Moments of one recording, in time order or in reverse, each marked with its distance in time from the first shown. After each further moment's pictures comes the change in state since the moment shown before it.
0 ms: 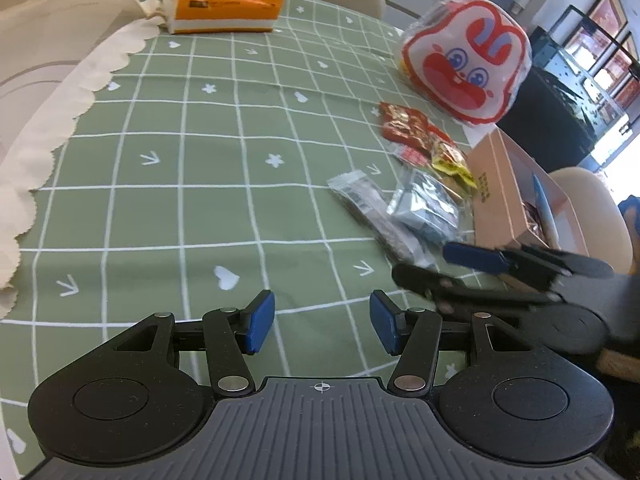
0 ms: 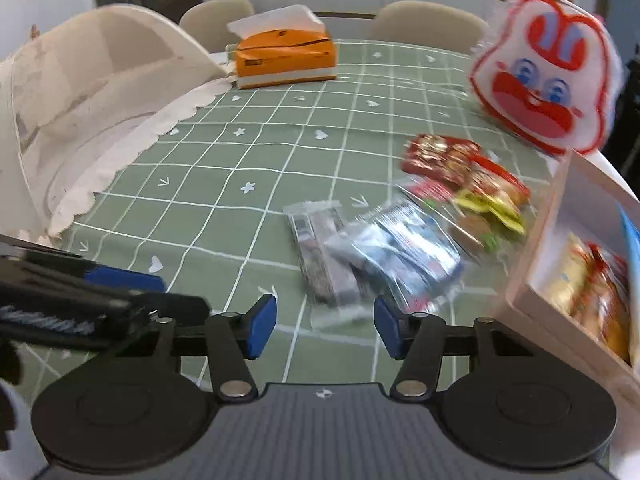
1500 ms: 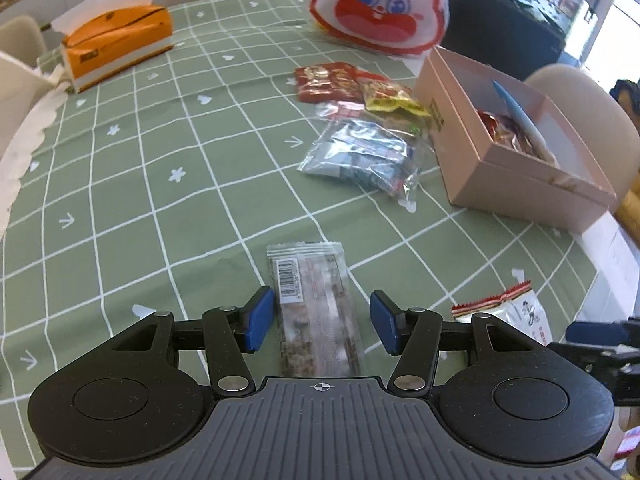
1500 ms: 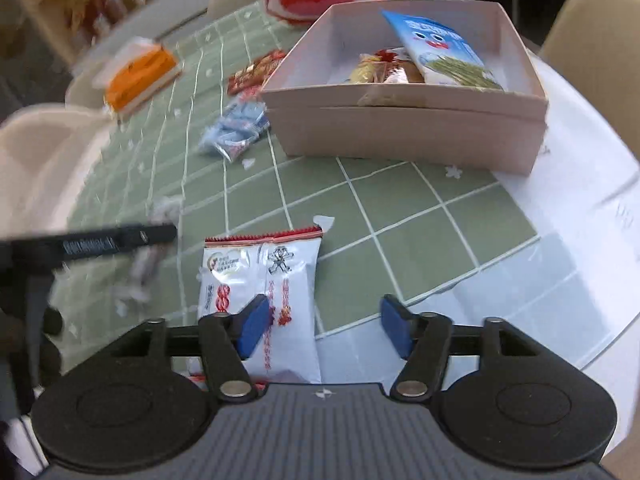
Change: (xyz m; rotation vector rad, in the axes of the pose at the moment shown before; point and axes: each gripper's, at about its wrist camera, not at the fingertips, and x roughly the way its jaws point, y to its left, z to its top) left arm 0.034 -0.071 -0.014 0.352 0.048 0.064; right arm -0.103 -0.078 -0.130 0.588 0.070 -0.015
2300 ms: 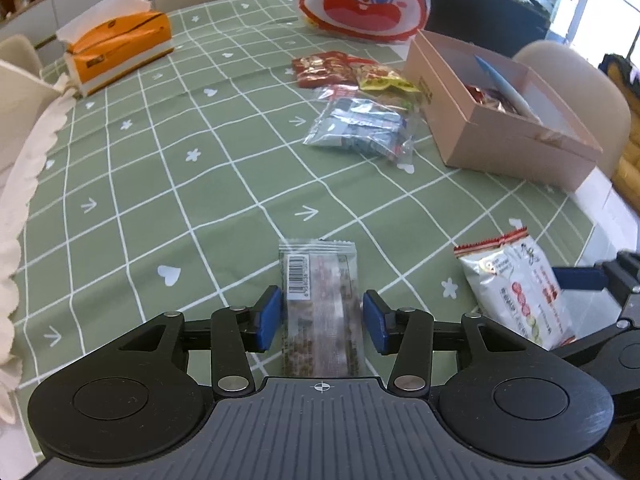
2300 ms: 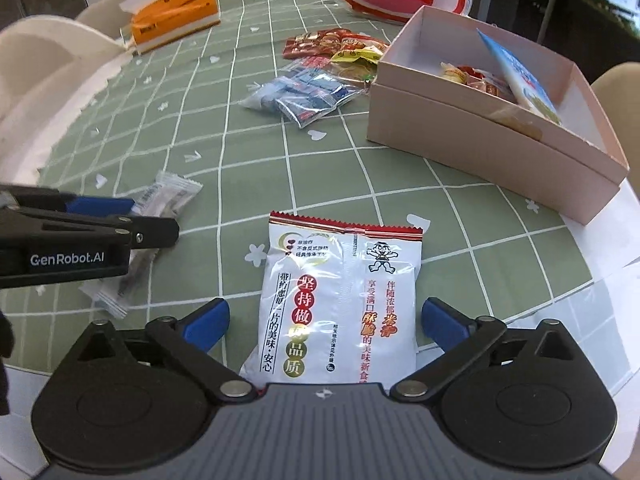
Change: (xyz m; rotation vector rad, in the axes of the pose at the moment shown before) left arm -0.018 0.003 -0.028 0.082 0.000 0.019; right arm 0.043 0.084 -0.017 -0.271 0.018 -0.208
